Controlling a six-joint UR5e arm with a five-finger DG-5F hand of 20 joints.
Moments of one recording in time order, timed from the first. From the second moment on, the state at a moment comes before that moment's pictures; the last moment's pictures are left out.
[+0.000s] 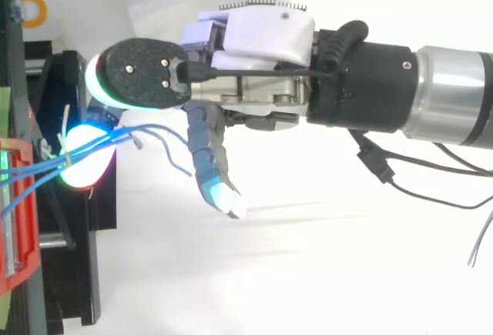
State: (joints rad) arm 0.11 -2.36 -1.03 -3.04 -1.34 0.41
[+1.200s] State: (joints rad) arm 0.12 -2.36 -1.03 -3.09 -1.33 0.41
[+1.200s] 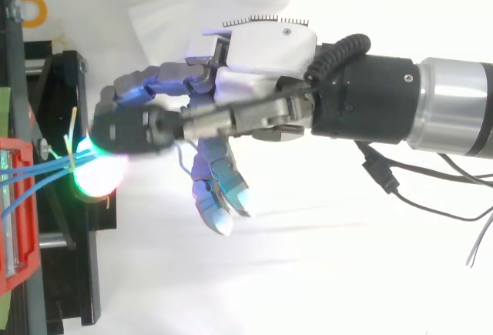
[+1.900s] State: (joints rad) arm 0.11 -2.36 -1.03 -3.09 -1.33 0.41
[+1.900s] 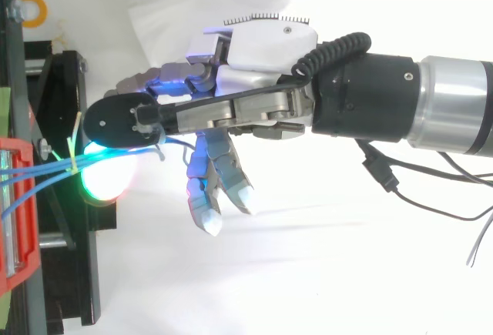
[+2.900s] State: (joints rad) arm 0.11 -2.36 -1.03 -3.17 -1.35 0.24
